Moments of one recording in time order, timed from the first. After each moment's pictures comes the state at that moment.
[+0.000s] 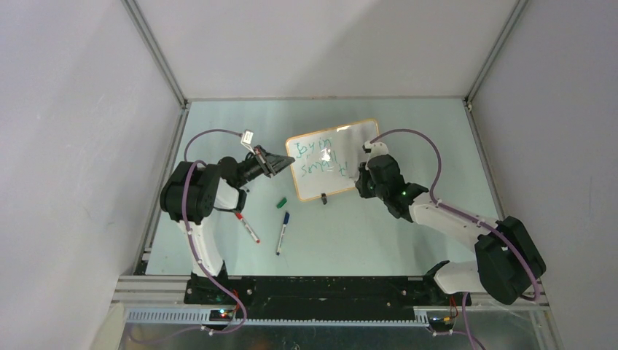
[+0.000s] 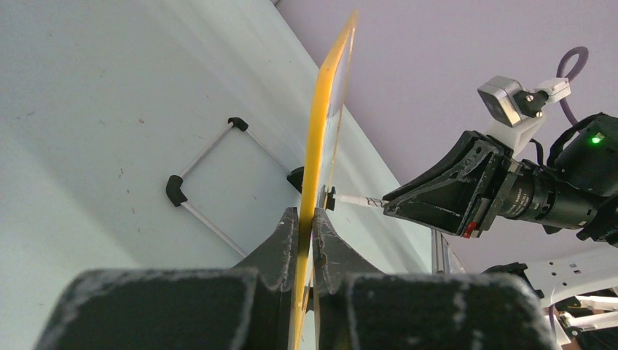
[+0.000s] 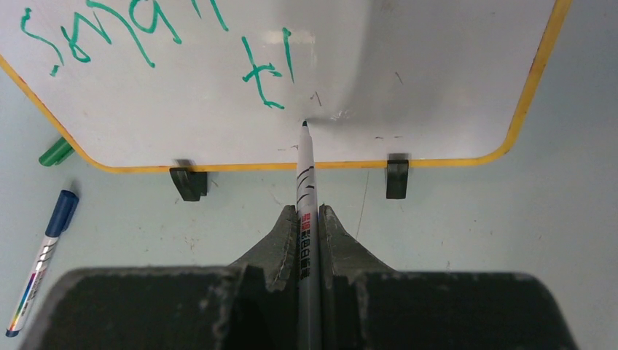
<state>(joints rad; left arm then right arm) -0.14 1.95 0.60 1.49 0.82 -0.94 0.62 1.32 0.75 -0.05 0.17 0.34</state>
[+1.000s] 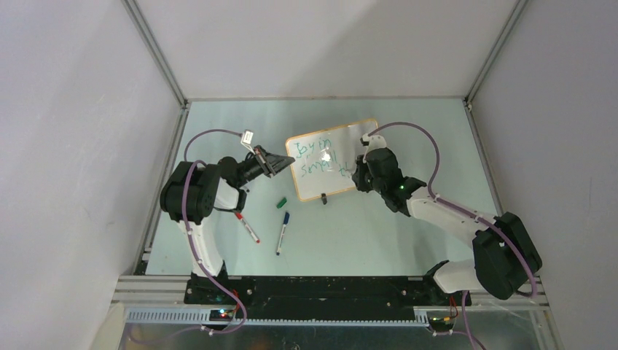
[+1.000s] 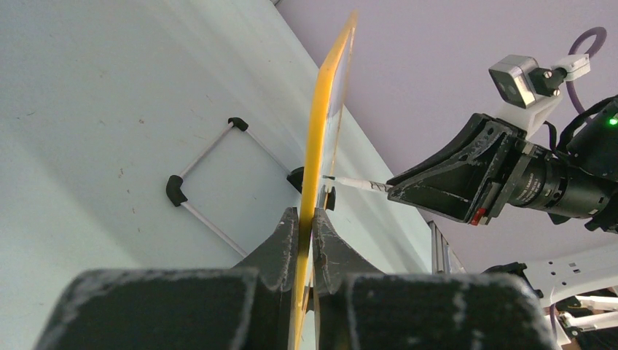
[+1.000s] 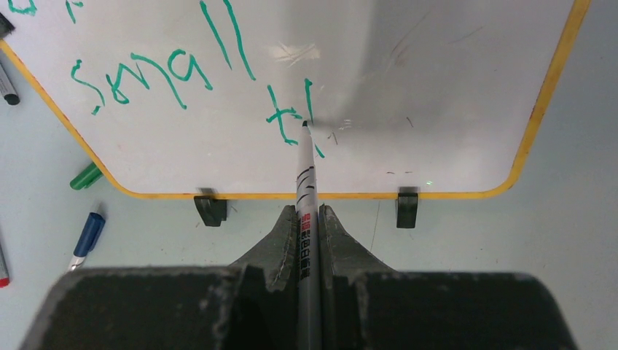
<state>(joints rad) -0.14 1.95 0.60 1.49 0.82 -0.94 0.61 1.36 0.81 -0.05 0.16 0.34</state>
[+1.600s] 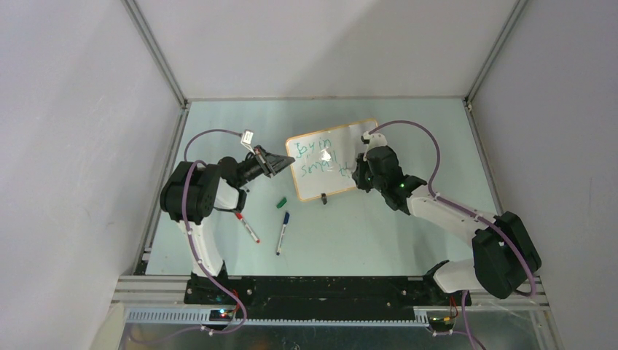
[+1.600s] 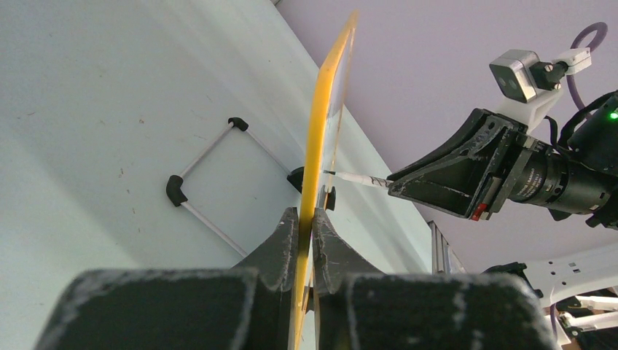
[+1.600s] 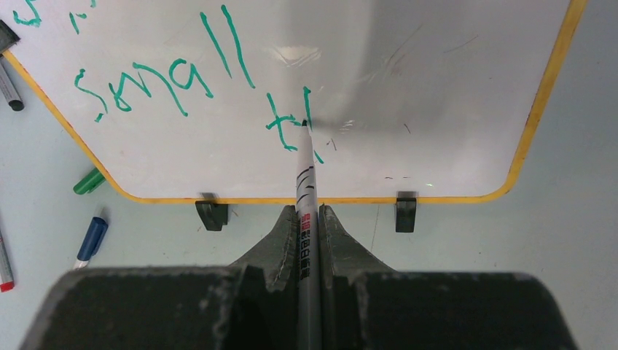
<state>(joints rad) -0.14 1.95 0.60 1.49 0.82 -0.94 0.60 1.36 0.83 -0.06 0.15 0.34</state>
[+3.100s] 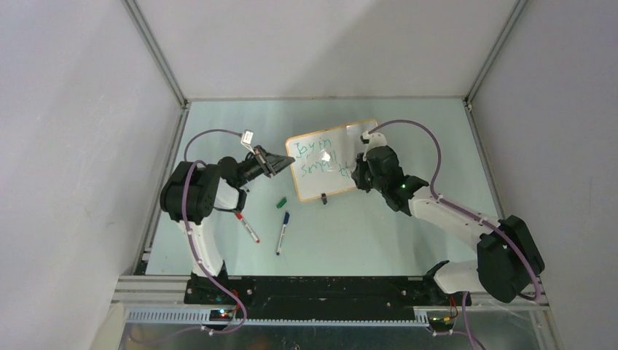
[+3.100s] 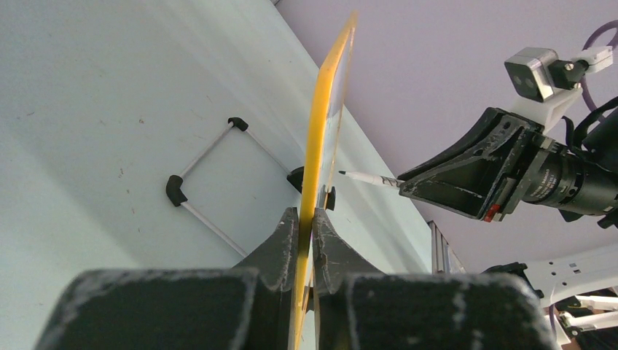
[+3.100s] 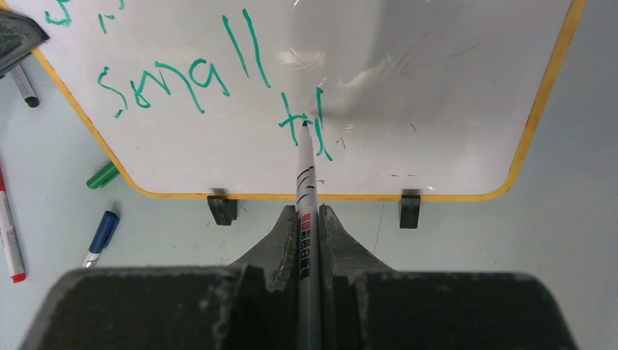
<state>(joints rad) -0.14 1.95 0.60 1.49 0.82 -0.94 0.62 1.33 0.84 -0.08 0.16 0.34</state>
